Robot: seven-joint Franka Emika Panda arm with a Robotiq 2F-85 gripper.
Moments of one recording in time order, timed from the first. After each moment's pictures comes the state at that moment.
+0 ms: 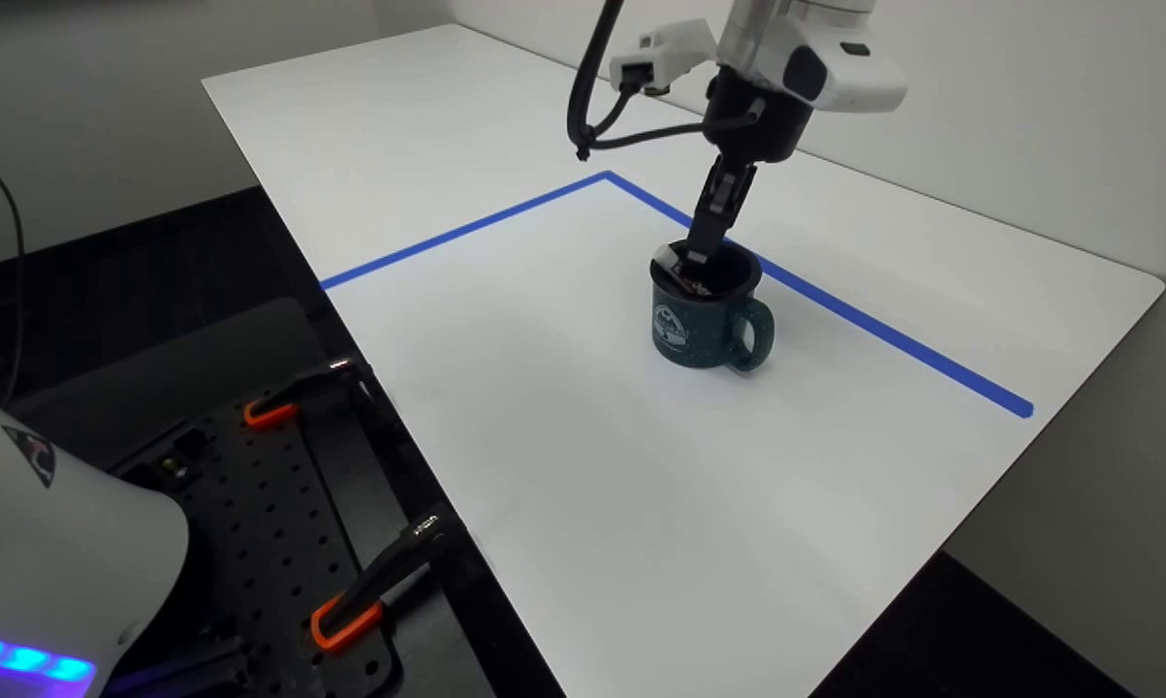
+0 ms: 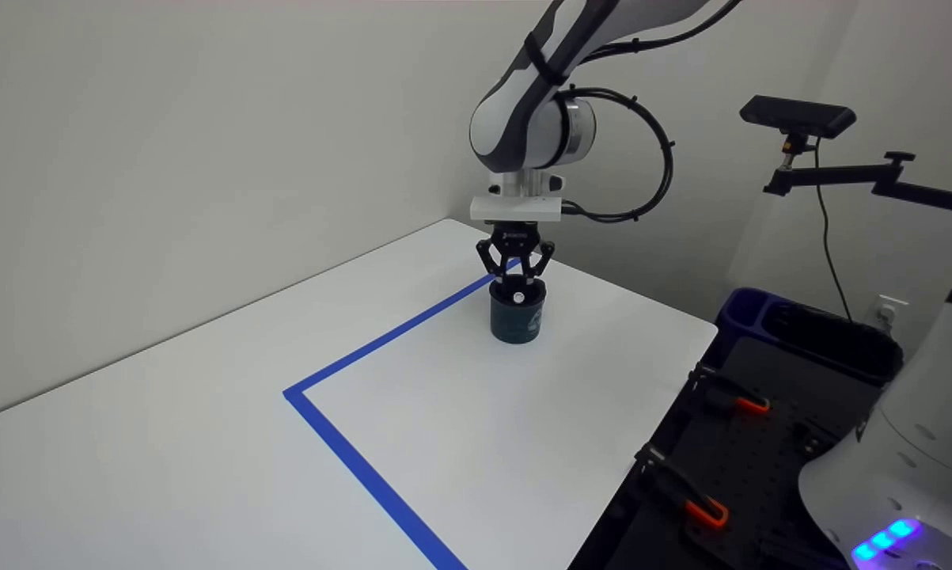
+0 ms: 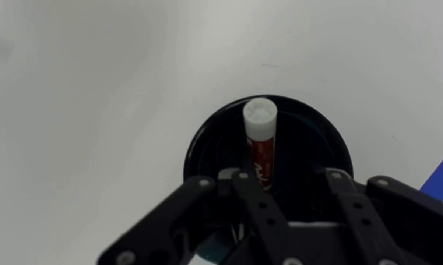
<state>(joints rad) -0.06 0.42 -0.08 -2.12 0.20 2.36 0.74</state>
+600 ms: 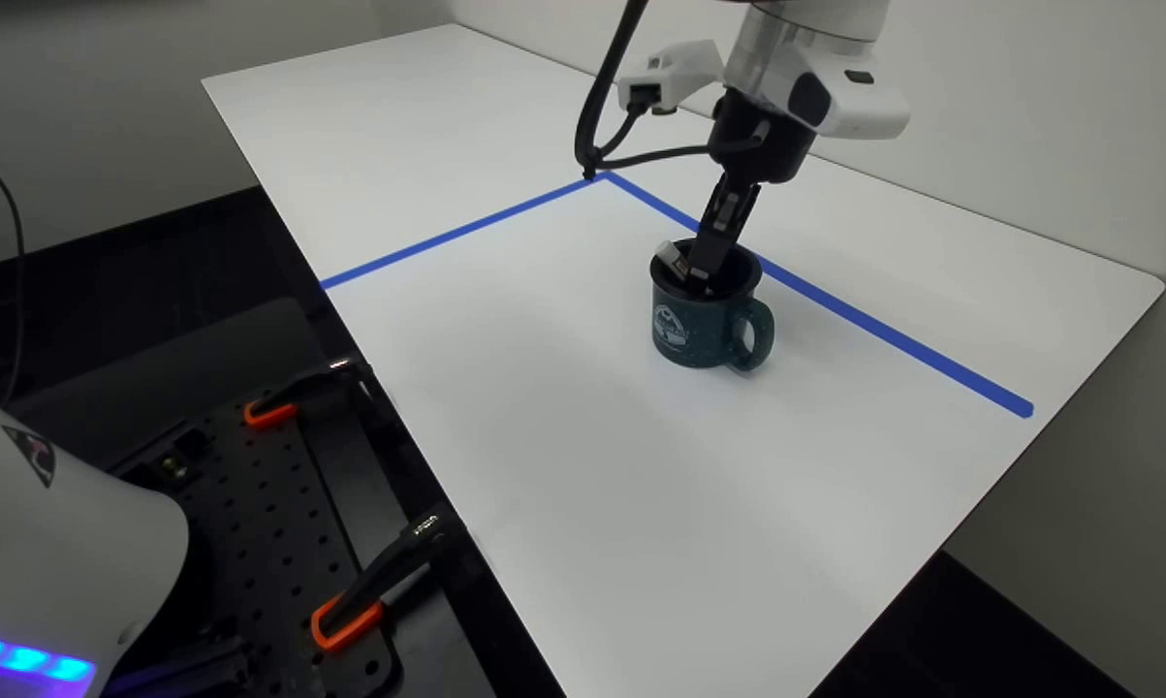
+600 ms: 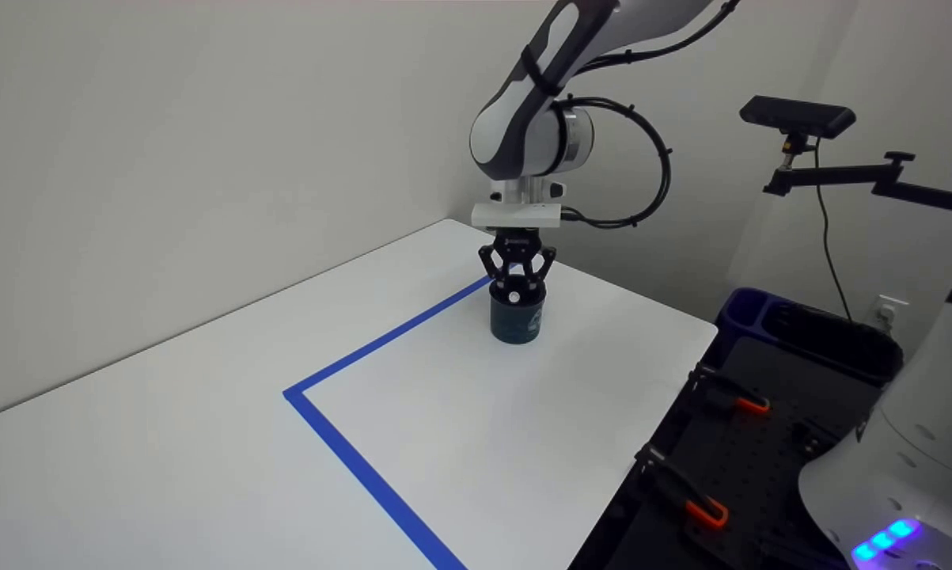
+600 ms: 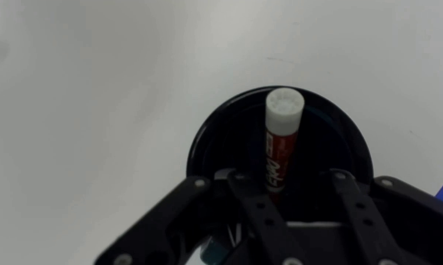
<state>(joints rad) -0.06 0.45 -0.09 -2.10 0.22 2.36 0.74</state>
